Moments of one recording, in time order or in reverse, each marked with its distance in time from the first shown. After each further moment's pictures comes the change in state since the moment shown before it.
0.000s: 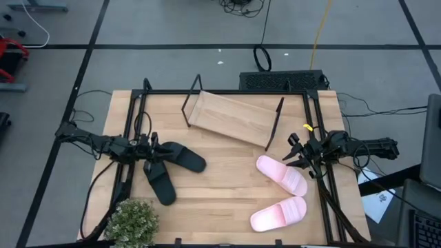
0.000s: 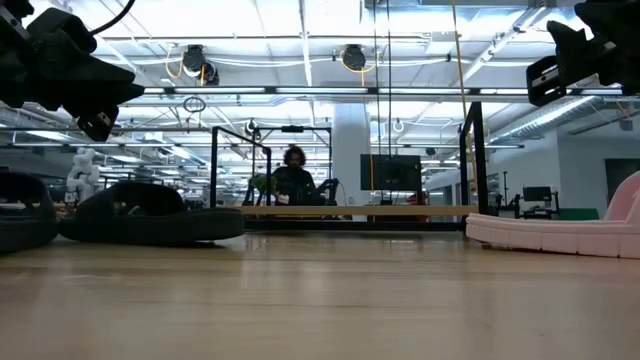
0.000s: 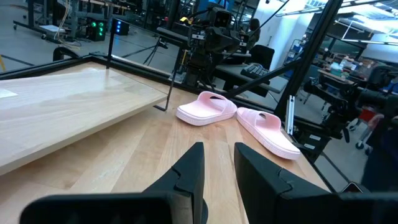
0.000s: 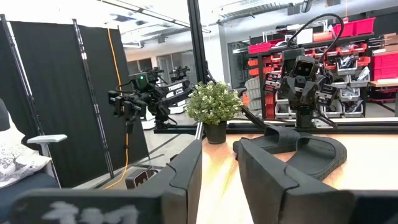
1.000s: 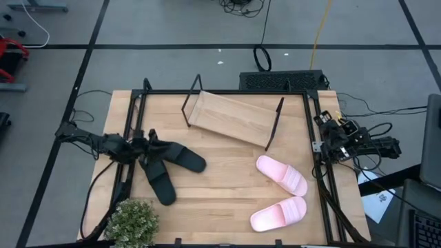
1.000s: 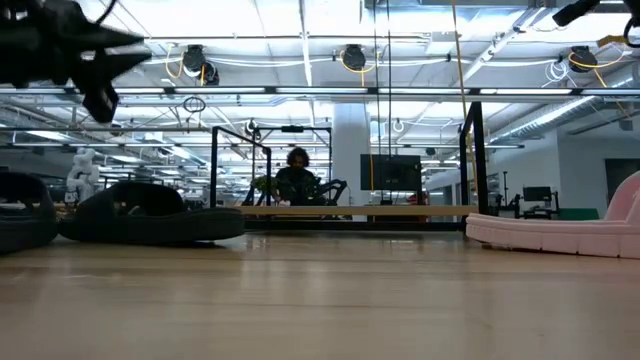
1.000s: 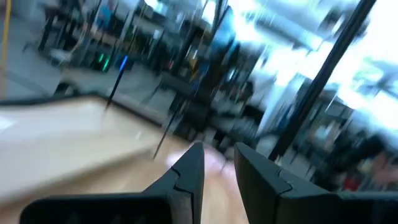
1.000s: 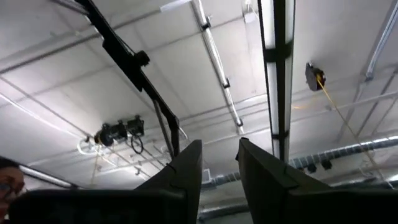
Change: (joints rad) left arm 0.000 0.000 -0.003 0.254 -0.085 -0.077; right arm -0.001 0.068 0.003 0.920 0.291 0.086
